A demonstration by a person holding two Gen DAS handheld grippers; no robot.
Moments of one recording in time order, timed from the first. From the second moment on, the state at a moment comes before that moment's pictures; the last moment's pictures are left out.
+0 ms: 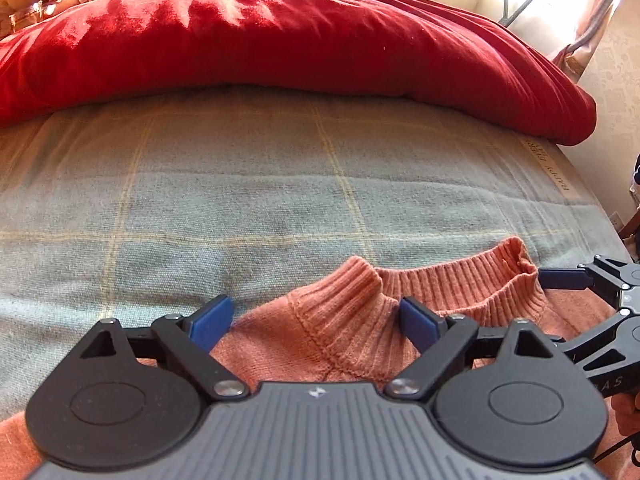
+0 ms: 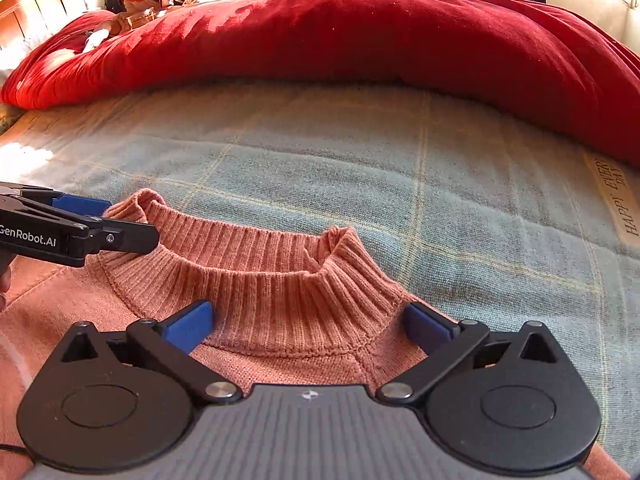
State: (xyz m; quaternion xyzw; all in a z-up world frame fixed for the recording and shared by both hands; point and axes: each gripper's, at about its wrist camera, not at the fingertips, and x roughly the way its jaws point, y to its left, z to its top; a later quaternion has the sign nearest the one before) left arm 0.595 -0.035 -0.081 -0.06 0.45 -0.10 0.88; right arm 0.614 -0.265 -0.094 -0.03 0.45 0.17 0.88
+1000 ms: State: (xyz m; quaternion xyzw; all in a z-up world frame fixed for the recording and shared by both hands) left arm 0.475 -0.108 -0.025 0.04 0.54 -0.10 0.83; right arm 0.454 -0.292 -0.027 0.06 0.50 0.18 0.84
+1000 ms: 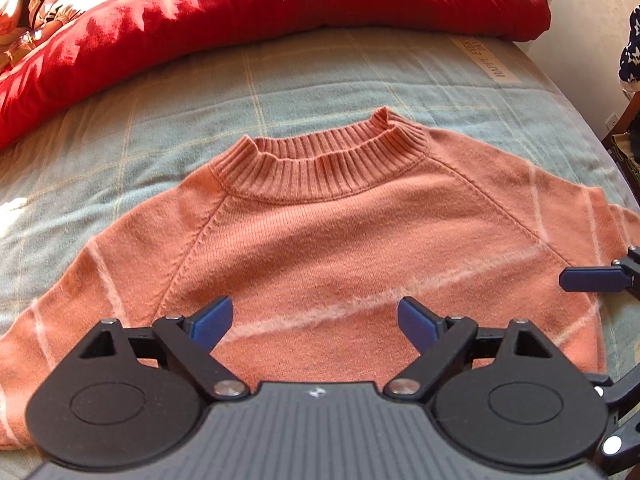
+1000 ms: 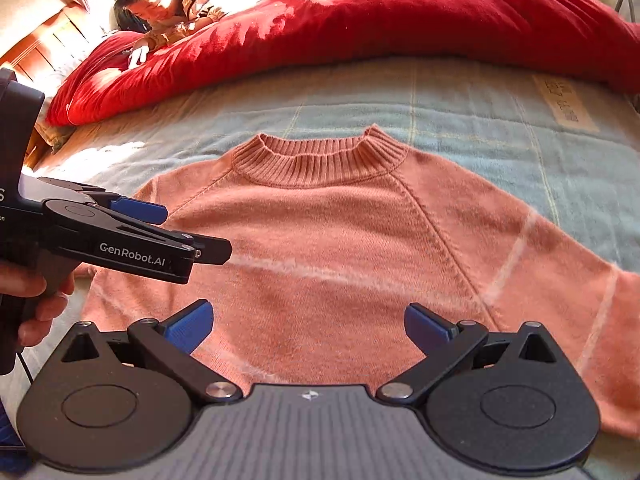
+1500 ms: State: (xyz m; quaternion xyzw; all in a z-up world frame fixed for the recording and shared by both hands) left arm 0.458 -0.111 -0.067 0.04 0.57 -0.11 0.81; right arm 0.449 -0.295 -0.080 0.11 0.56 0.15 0.81
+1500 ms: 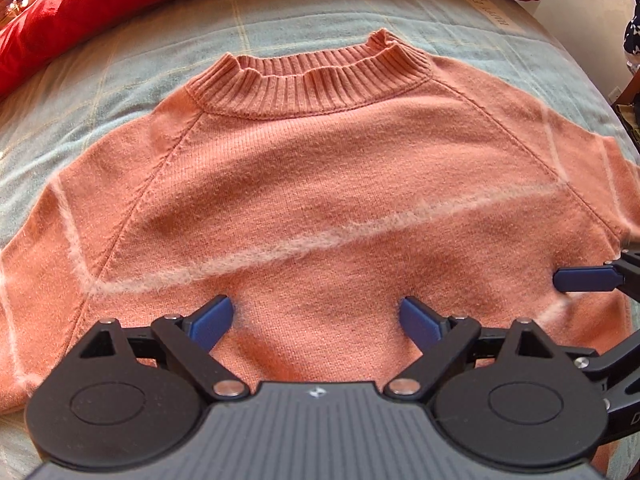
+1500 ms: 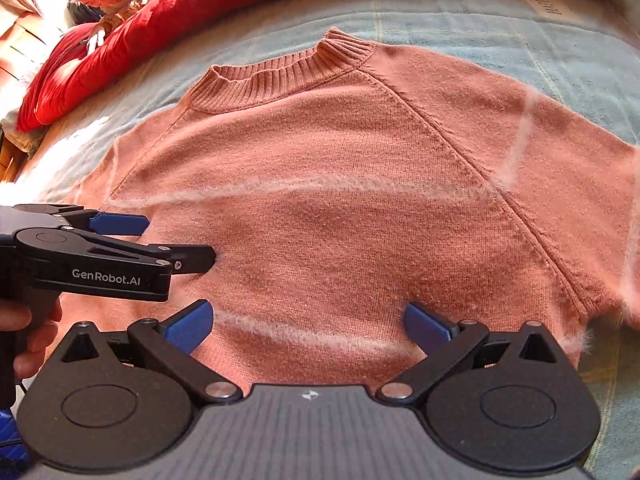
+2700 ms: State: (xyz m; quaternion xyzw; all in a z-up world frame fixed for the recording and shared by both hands) left arm 0.312 0.005 -0.011 -0.06 0.56 -0.08 0.82; right arm 0.332 -0.300 -0.026 0.02 0.55 0.20 0.81
